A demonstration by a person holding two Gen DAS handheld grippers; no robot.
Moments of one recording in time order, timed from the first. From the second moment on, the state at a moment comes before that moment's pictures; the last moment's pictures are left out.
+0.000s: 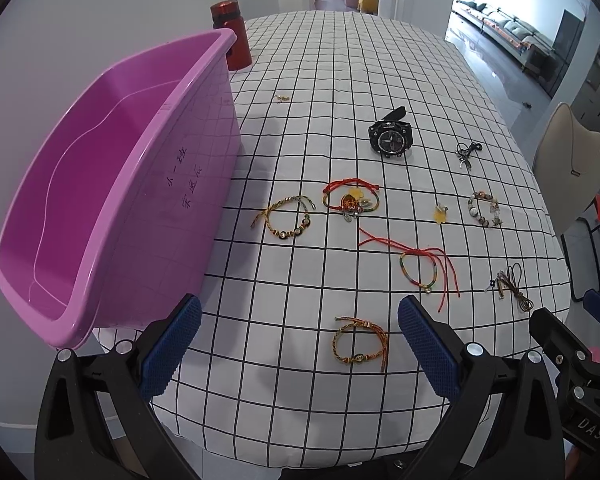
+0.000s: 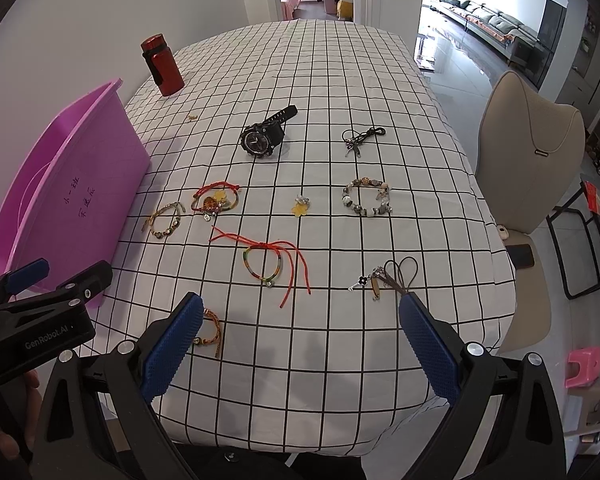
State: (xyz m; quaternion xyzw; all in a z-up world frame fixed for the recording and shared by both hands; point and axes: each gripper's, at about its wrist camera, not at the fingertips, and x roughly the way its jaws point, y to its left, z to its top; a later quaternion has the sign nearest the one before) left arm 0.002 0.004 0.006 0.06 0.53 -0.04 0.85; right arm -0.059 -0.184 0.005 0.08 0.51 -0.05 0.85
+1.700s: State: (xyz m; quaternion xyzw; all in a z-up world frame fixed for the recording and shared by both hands) left arm -0.008 -0.004 0.009 0.06 0.52 -0.04 0.85; right arm -0.066 -0.190 0.007 0.08 0.51 -0.05 0.85
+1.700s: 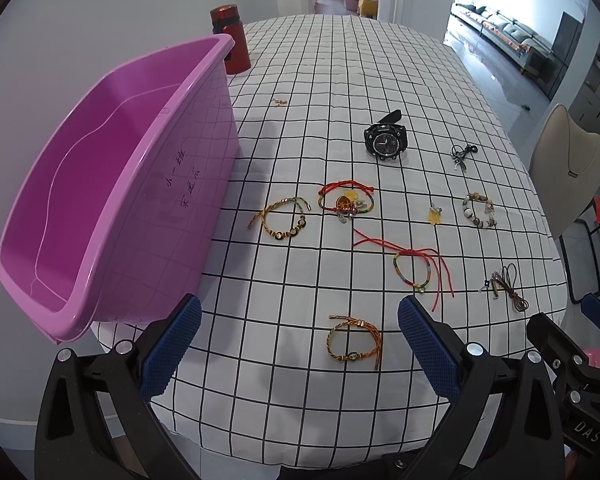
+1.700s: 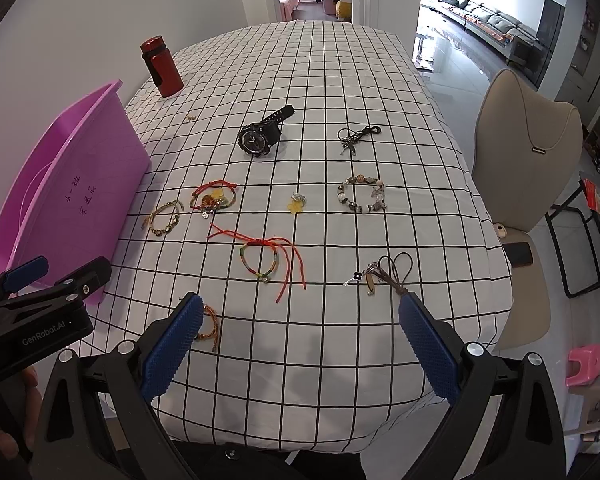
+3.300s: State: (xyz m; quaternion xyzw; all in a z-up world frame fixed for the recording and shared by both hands) left arm -0.066 -0.013 -0.109 0.04 0.51 -0.01 0.86; right arm -0.119 -0.261 -0.104 0.06 0.47 -0.01 0.88
